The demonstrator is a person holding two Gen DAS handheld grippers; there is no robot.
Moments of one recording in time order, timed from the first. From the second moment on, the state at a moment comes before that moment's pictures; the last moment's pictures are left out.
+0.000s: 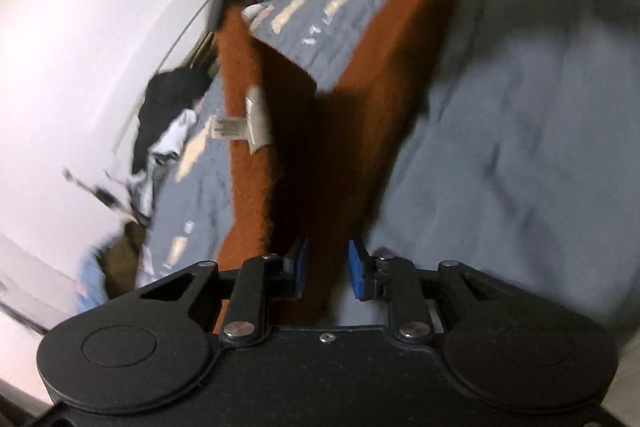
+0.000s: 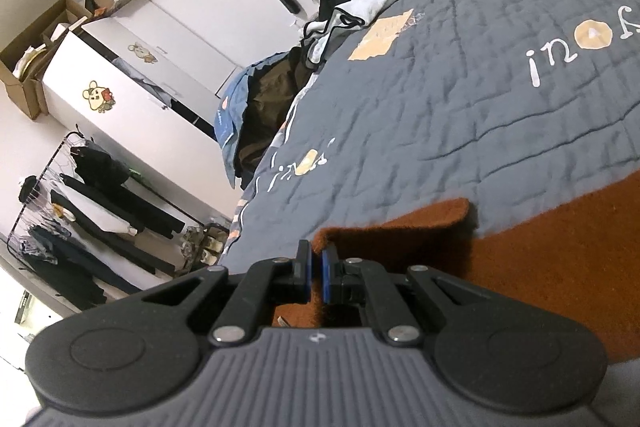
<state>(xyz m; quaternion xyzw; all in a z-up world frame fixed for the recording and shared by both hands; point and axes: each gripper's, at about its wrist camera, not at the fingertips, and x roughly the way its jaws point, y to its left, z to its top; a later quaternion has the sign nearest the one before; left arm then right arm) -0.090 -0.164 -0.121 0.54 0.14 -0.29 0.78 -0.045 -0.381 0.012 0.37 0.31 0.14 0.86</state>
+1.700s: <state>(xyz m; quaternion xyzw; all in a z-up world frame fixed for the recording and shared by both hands) -0.059 -0.150 -0.034 0.19 0.30 -0.35 0.87 -0.072 -0.417 -0.016 0.13 0.43 0.08 0.89</state>
